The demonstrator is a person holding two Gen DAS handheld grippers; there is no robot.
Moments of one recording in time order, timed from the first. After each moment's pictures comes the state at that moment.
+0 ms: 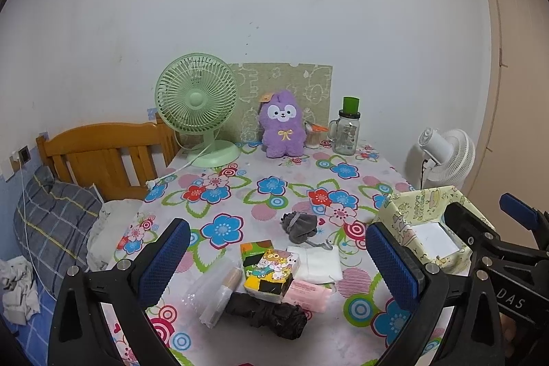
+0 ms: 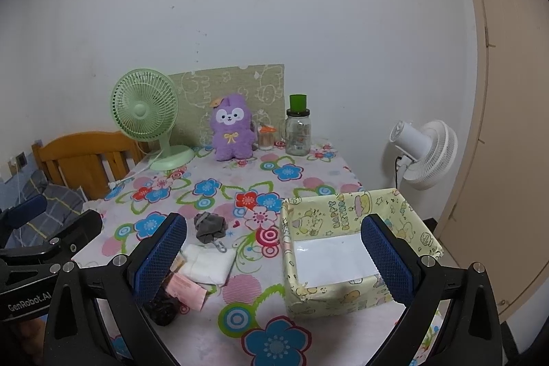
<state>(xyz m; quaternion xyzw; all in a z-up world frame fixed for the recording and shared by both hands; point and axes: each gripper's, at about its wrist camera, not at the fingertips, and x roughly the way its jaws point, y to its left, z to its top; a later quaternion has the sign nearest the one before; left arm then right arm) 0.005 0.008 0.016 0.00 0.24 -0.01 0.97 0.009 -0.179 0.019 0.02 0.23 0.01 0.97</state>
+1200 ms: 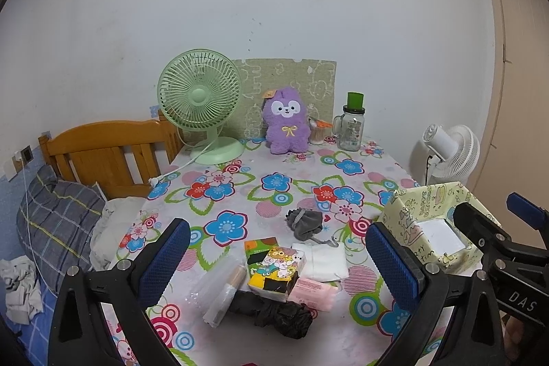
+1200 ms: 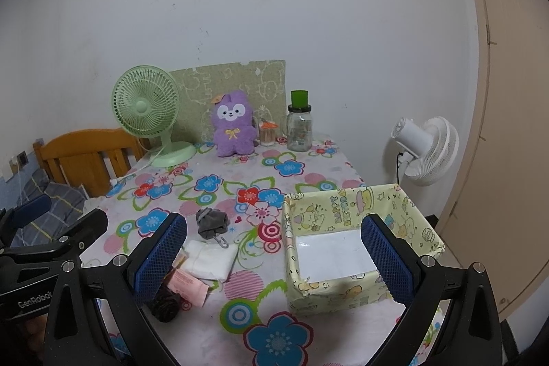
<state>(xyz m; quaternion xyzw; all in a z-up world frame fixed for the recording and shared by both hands) 0.008 0.008 0.015 0.00 0.24 0.00 0.97 0.010 -0.176 0.021 0.02 0.24 0.01 0.97</state>
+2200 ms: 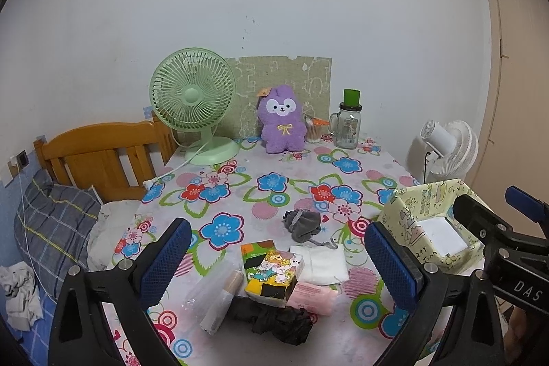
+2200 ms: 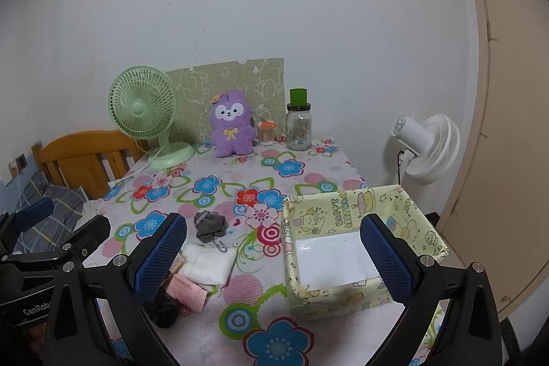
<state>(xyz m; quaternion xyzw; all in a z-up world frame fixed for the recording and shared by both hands) 0.021 0.008 0.015 0.01 0.25 -0.02 0.97 0.019 -0.180 0.020 0.02 0.25 0.01 0.97</state>
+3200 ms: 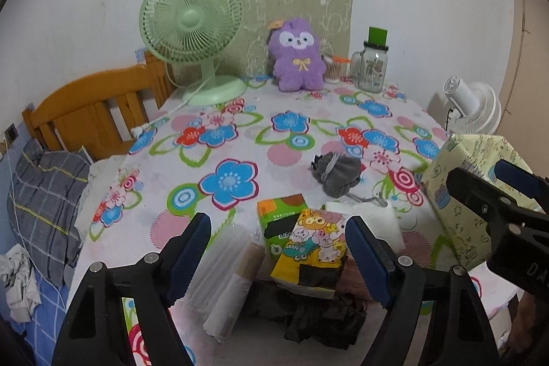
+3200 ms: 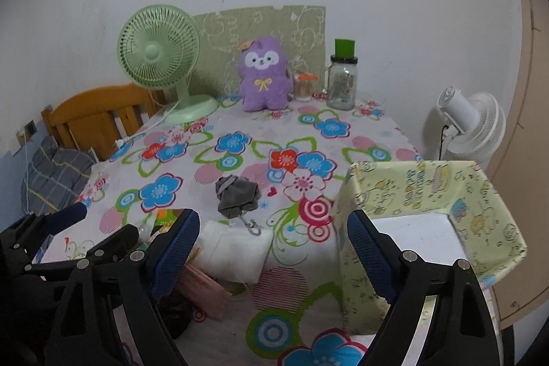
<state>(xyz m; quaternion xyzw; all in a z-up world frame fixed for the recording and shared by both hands) 0.088 0.039 -0.064 0.01 0.36 -0.01 0.93 0.094 -0.131 -0.045 0.01 0.33 0.07 0.94</state>
